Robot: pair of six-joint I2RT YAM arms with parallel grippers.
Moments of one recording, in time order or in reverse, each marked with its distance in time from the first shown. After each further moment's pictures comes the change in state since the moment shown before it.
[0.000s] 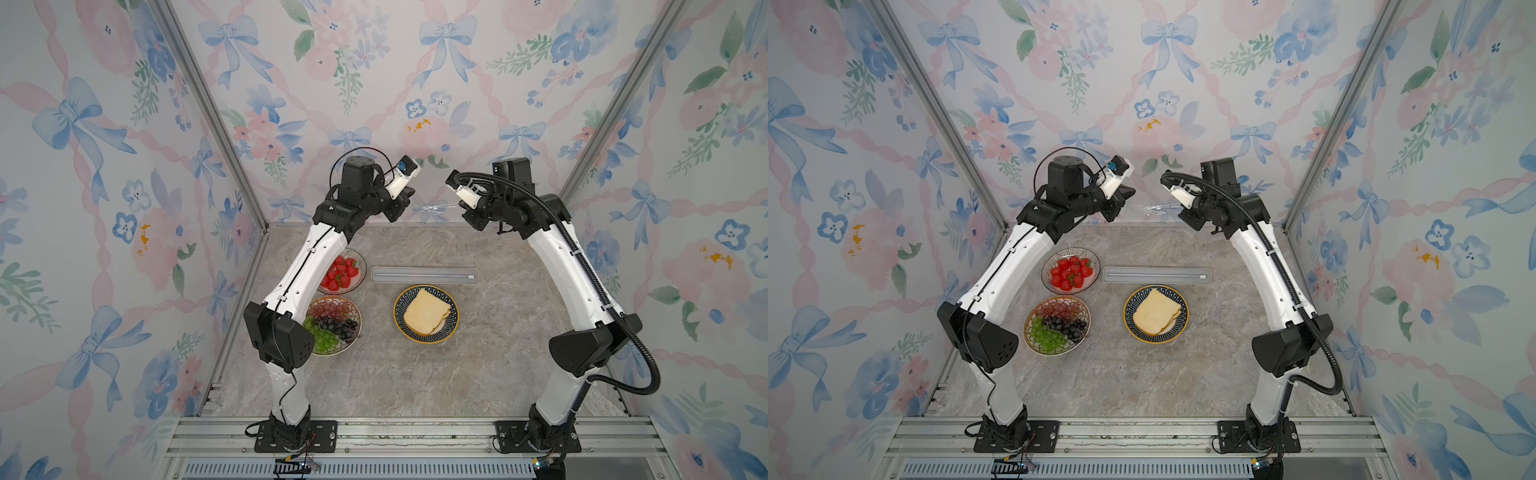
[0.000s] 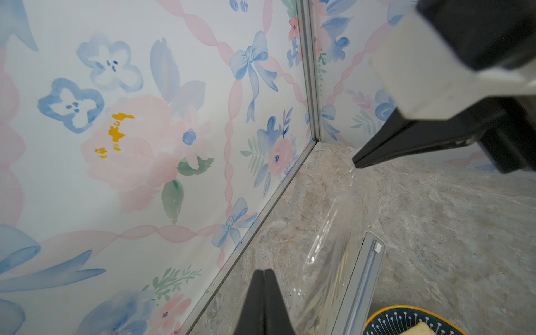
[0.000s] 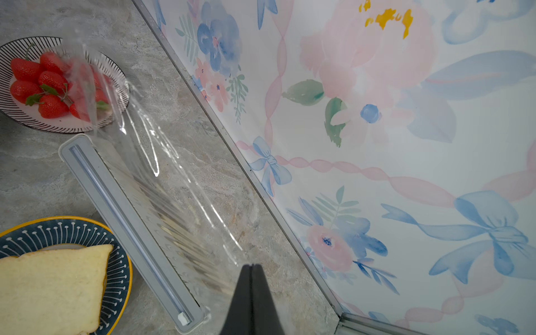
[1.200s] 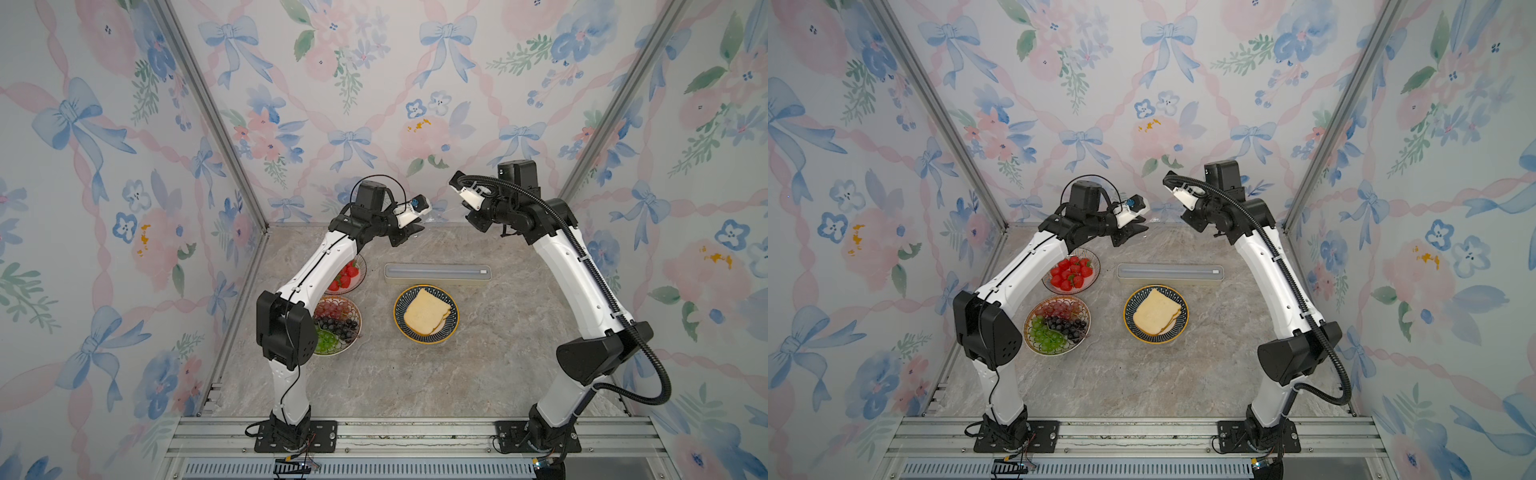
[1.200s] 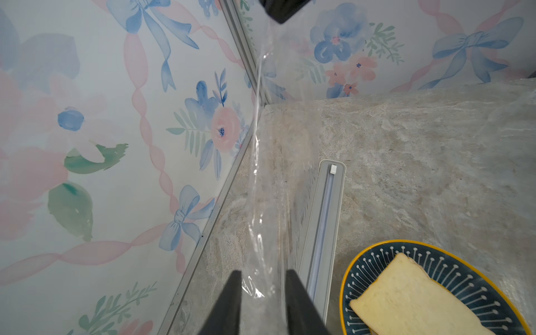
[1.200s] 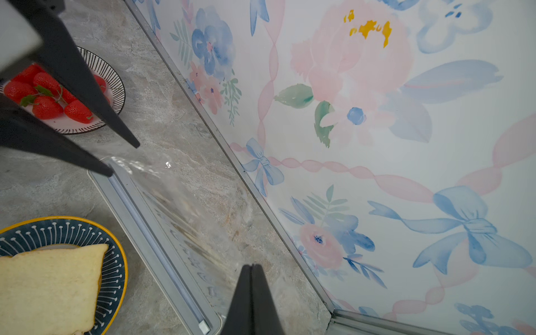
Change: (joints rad) left arm -0.021 0.067 -0.183 0.027 0.152 0.258; right arm 0.000 -0.069 -0.089 0.054 0.014 -0.007
